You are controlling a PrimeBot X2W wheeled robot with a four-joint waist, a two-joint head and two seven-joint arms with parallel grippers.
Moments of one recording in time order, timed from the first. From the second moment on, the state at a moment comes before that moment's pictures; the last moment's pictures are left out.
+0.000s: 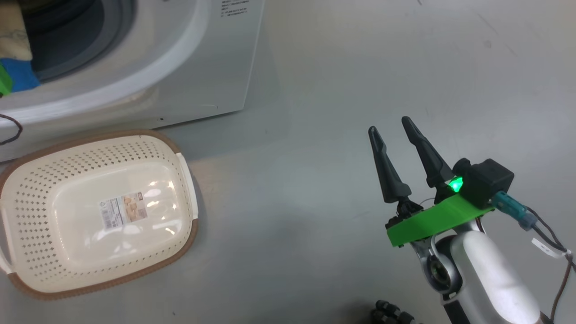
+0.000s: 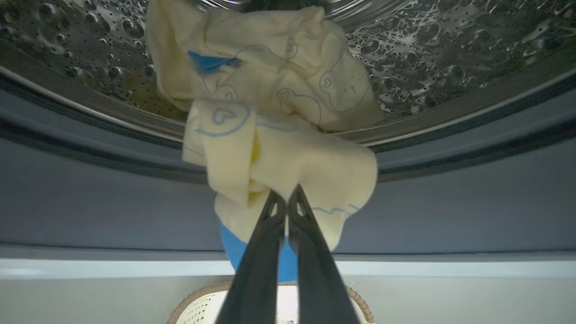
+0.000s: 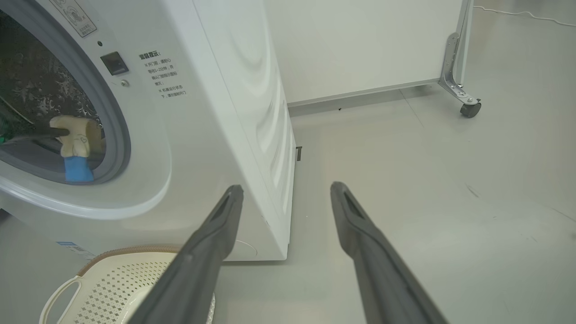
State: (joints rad) left arm -1.02 0.52 -0.31 0.67 -0.68 0.05 0.43; right arm -0.27 -0.04 0.29 0.12 0.34 0.13 -0.25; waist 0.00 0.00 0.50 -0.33
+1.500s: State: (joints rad) left arm -1.35 0.70 -0.33 0.83 -0.43 0.18 0.19; right arm -0.36 -0.04 0.38 0.09 0.45 0.13 -0.25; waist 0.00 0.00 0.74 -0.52
